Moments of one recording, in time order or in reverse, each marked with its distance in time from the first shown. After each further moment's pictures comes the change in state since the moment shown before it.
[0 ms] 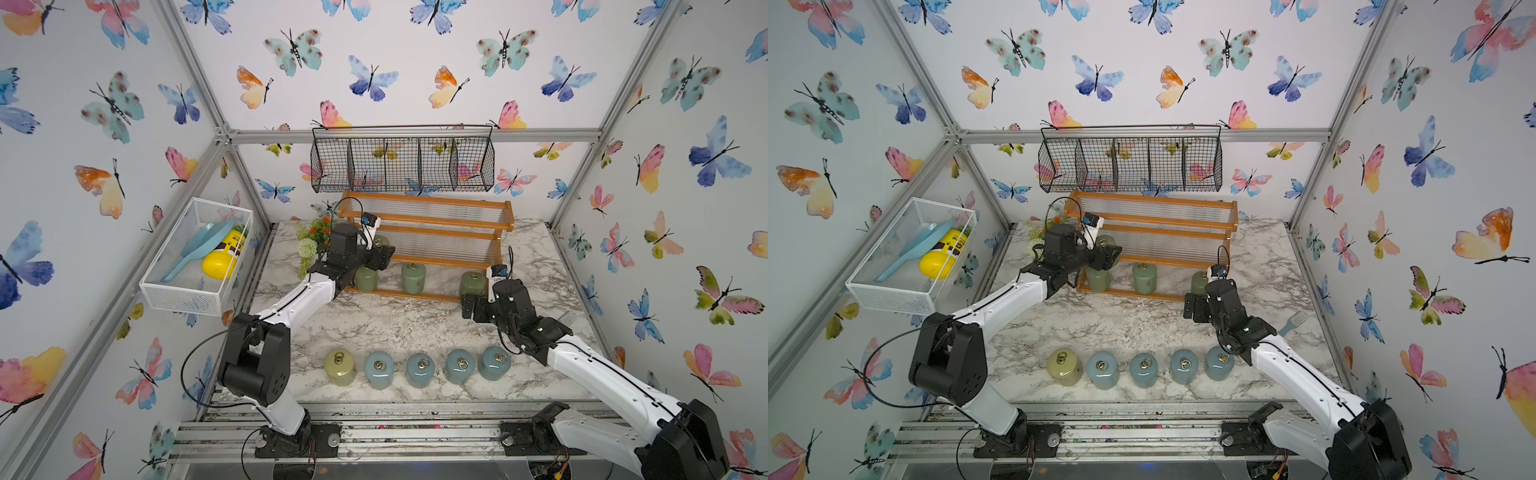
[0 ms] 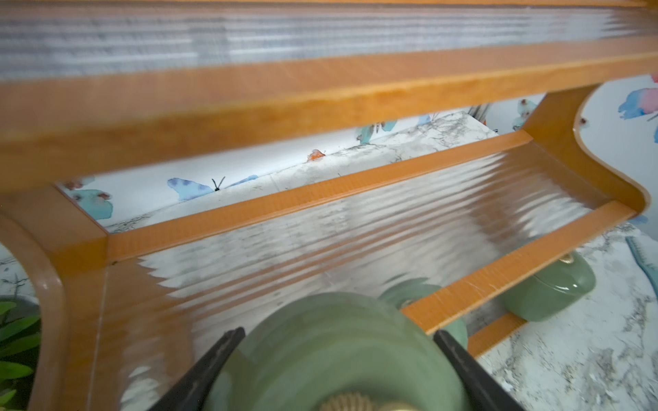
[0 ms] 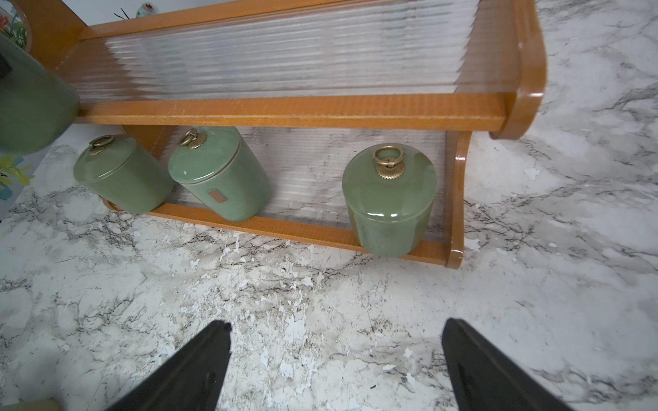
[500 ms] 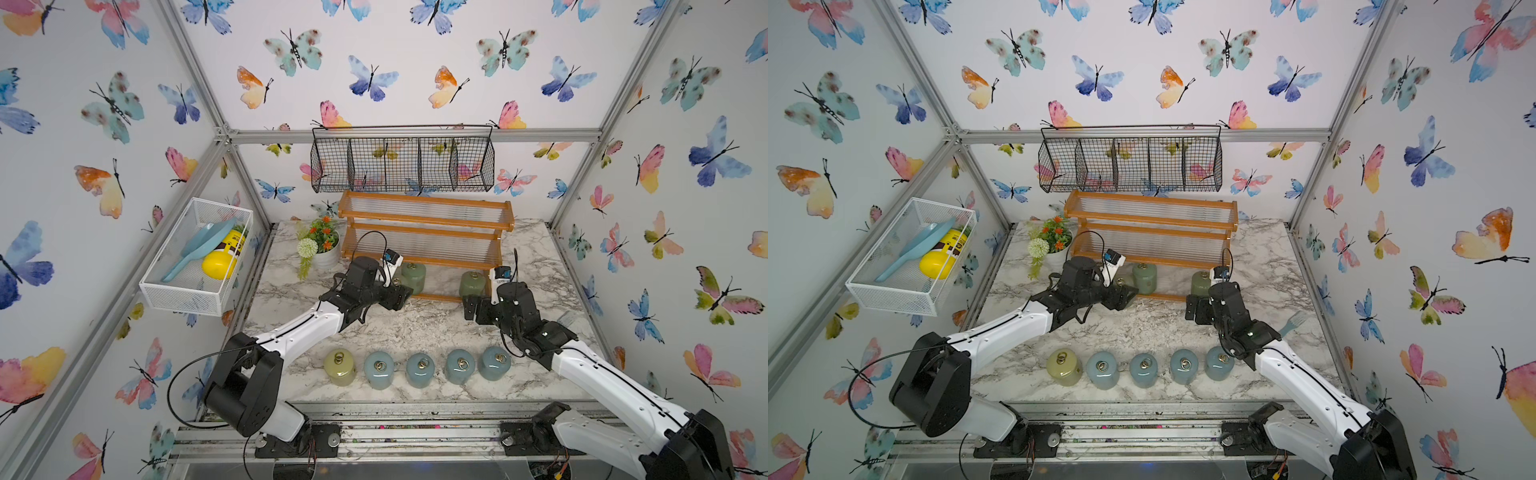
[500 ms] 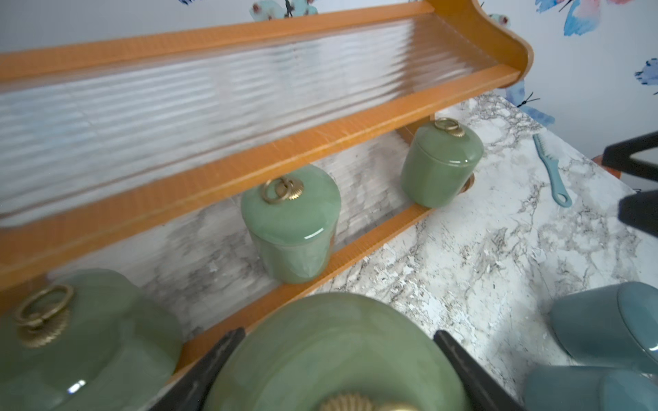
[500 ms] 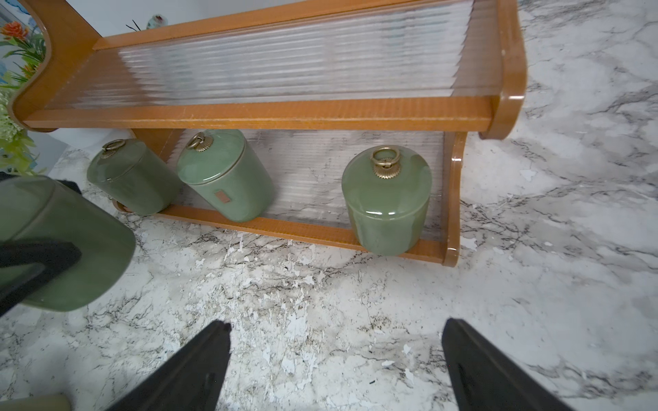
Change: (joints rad) left arm -0.185 -0.129 -0.245 -0.042 -0.009 -0.034; right arm -0.005 -0.055 -0.026 -0.001 -0.005 0.000
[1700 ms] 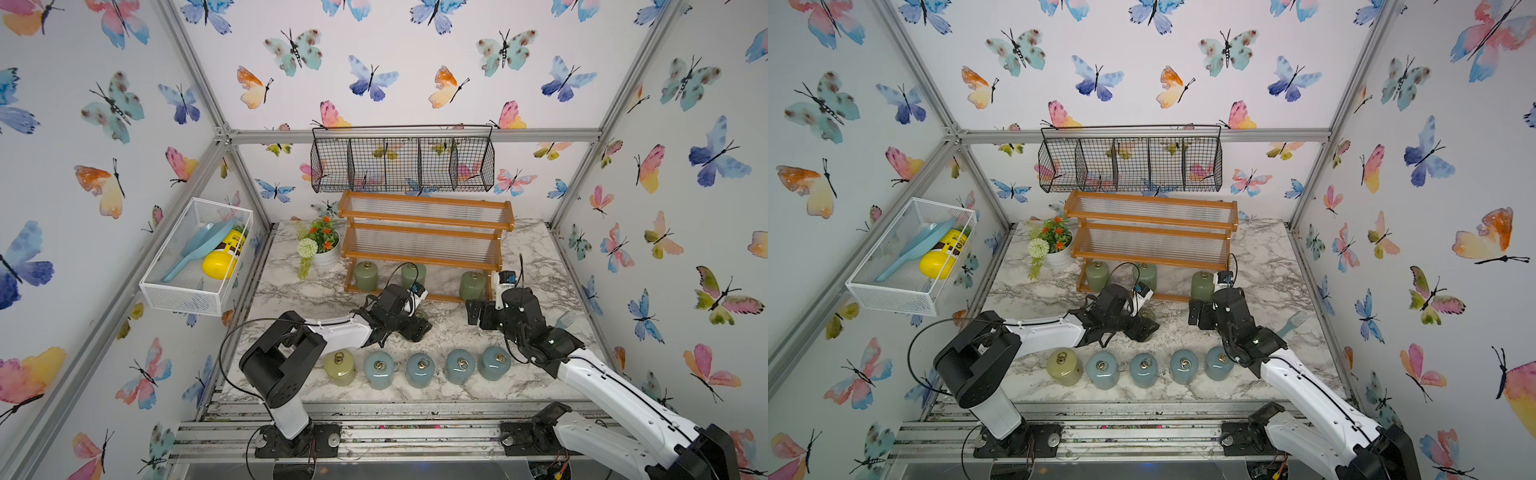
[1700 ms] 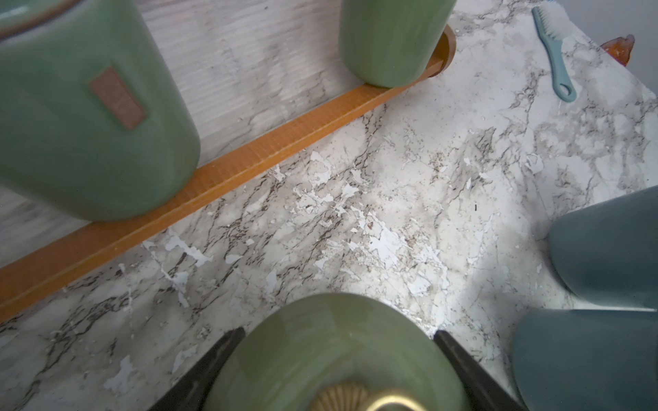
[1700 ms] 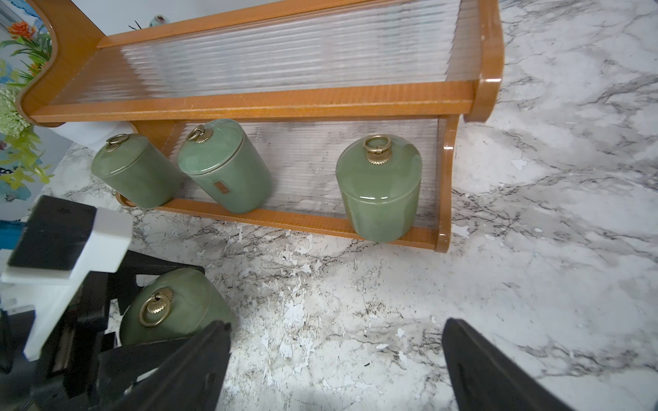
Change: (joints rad) left arm -0.193 0.223 -0.072 0.141 -0.023 -0.073; right arm 0.000 -0.068 -0.035 -0.031 0.002 0.008
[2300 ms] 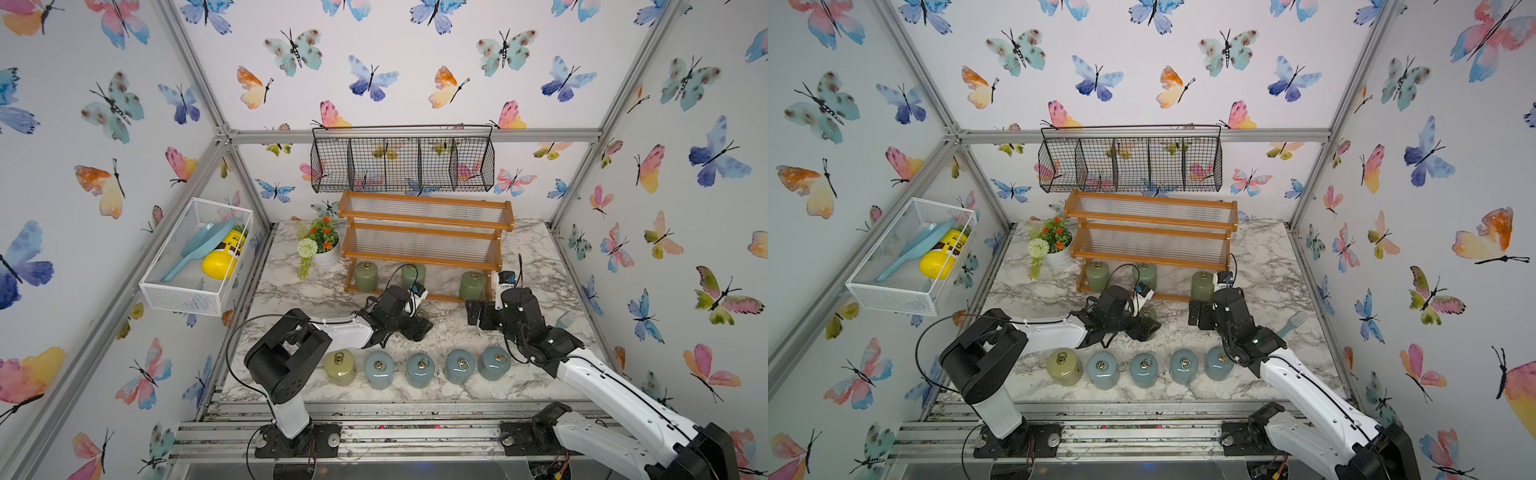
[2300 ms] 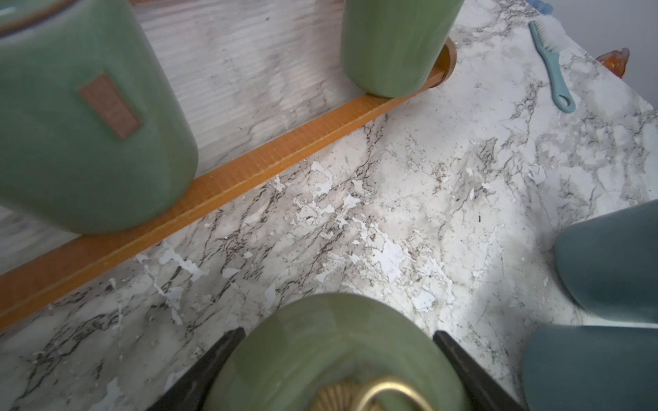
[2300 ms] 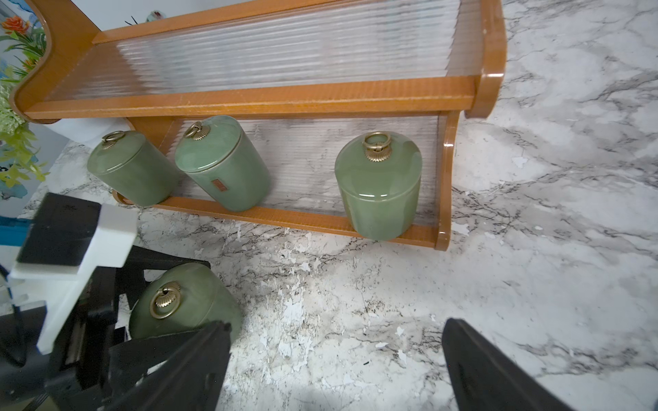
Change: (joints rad) left arm -0.002 0.027 -0.019 0.081 -0.001 -0.009; right arm 0.000 0.006 0.000 -0.002 0.000 0.000
